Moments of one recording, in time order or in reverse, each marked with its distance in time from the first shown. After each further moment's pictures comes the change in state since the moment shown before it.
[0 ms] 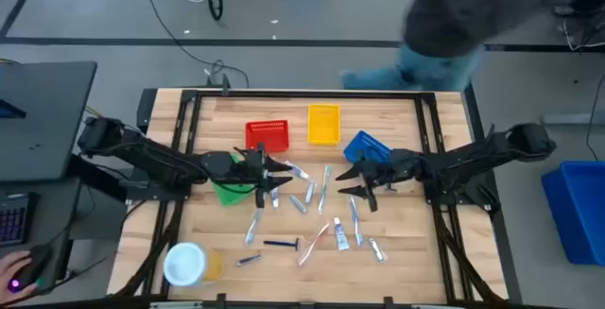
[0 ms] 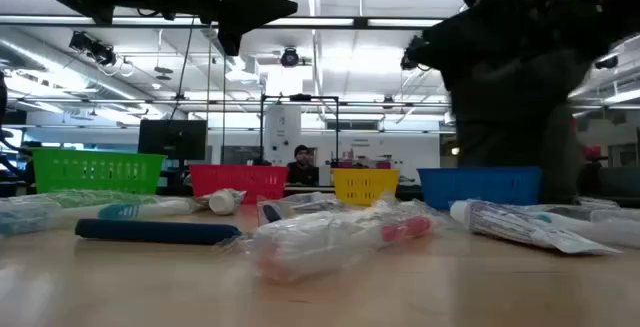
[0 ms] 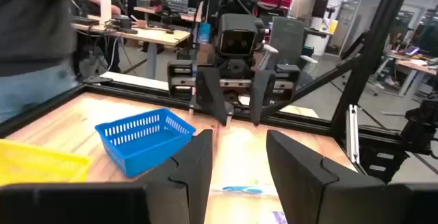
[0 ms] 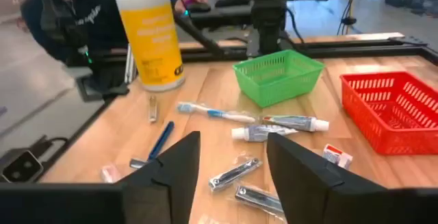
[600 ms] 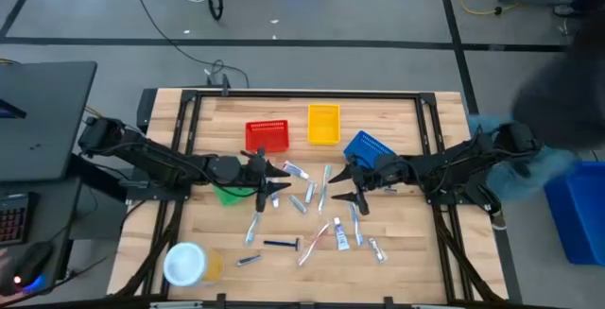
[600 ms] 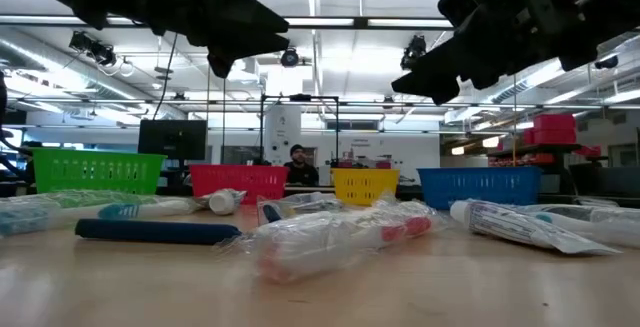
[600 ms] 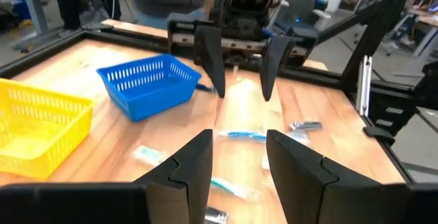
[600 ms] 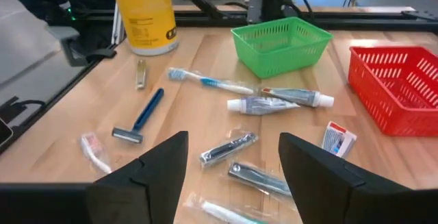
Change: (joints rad) left arm -0.019 0.001 0.001 -0.192 0.000 -0.052; right arm 0.012 0.133 0.055 -0.044 0.018 -0.059
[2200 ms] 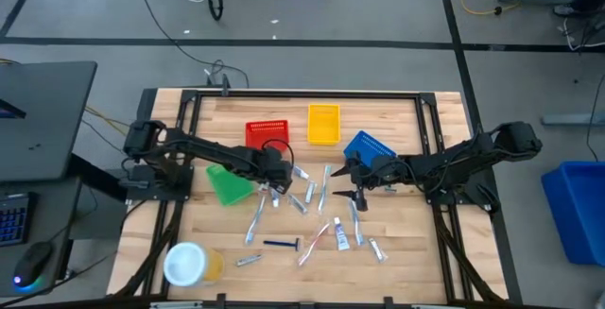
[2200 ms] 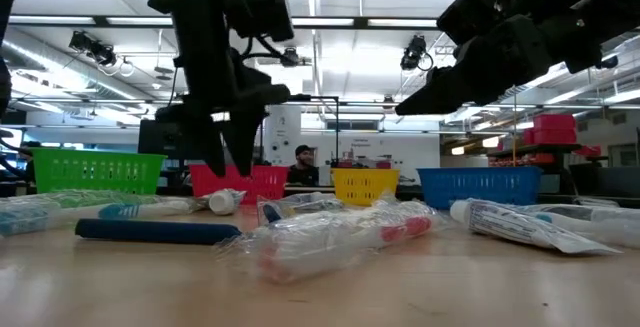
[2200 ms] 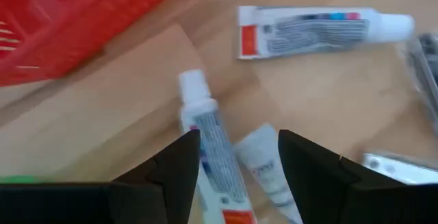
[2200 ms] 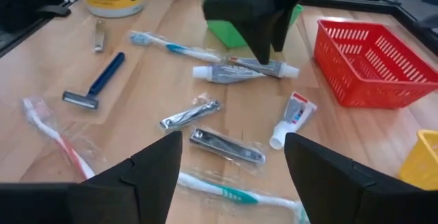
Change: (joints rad) left arm 0.138 0.427 0.531 -1.235 -0.050 -0.798; right arm -0.009 -0.001 -0.001 -0.092 0.105 -0.077
